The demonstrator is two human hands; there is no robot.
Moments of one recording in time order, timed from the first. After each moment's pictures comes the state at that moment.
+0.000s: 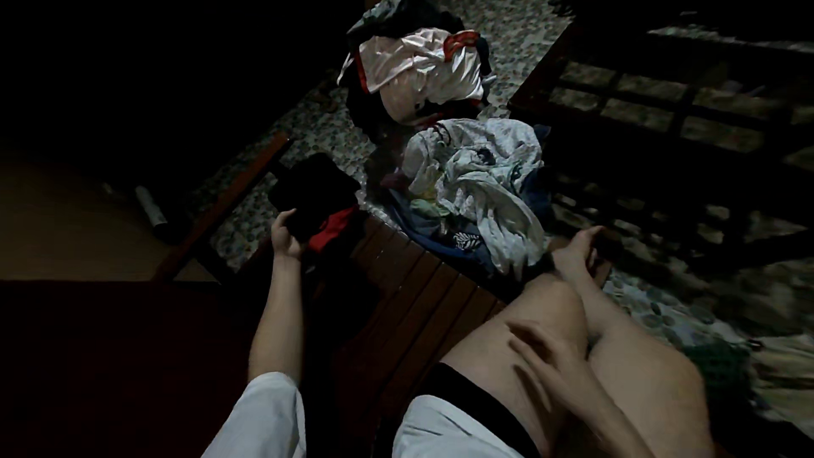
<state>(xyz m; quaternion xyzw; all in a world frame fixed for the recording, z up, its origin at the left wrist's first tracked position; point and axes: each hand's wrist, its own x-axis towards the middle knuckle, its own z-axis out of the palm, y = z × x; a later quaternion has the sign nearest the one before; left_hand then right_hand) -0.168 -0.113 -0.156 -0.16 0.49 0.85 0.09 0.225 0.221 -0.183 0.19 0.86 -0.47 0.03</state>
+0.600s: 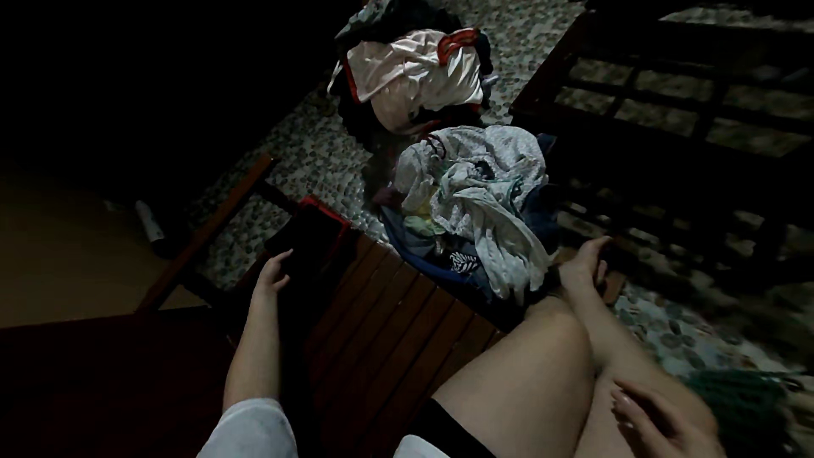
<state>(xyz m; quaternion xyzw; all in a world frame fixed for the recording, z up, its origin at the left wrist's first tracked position) -0.228 -0.167 -0.263 -0.22 0.68 0.68 0.17 0.277 0.300 -0.151 0.36 0.80 -0.49 0.00</state>
